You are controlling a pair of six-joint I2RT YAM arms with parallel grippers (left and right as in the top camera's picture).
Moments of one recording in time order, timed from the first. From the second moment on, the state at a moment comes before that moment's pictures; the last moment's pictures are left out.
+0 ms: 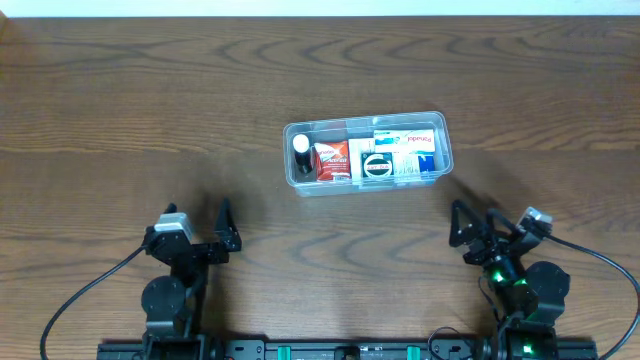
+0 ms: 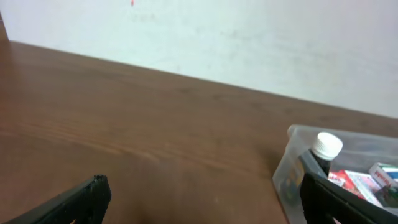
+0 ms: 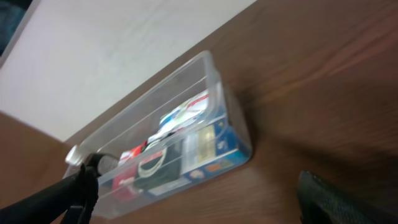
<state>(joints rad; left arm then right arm) -0.02 0.01 0.02 -0.11 0.00 -0.22 -0.09 0.21 0.01 -0.04 -0.34 0.66</state>
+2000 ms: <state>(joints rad) -0.07 0.01 0.02 -0.11 0.00 -0.22 -0.07 0.01 0.01 -0.04 -0.32 -0.06</state>
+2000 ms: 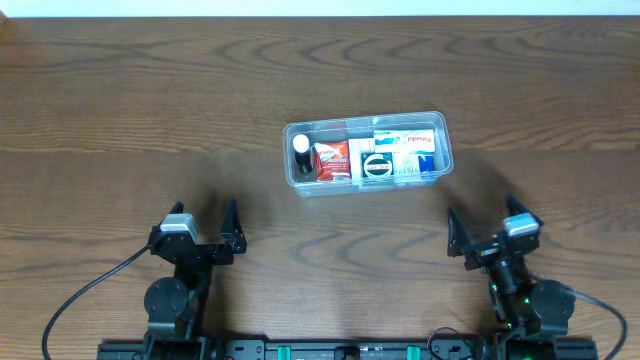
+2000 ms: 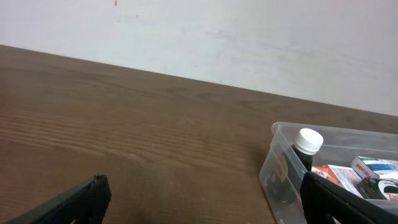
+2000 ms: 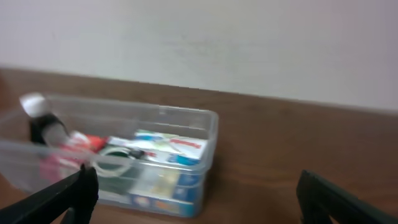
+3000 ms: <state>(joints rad) -0.07 0.01 0.02 -0.11 0.00 -0.22 -0.07 0.01 0.01 -0.04 -0.30 -0.41</state>
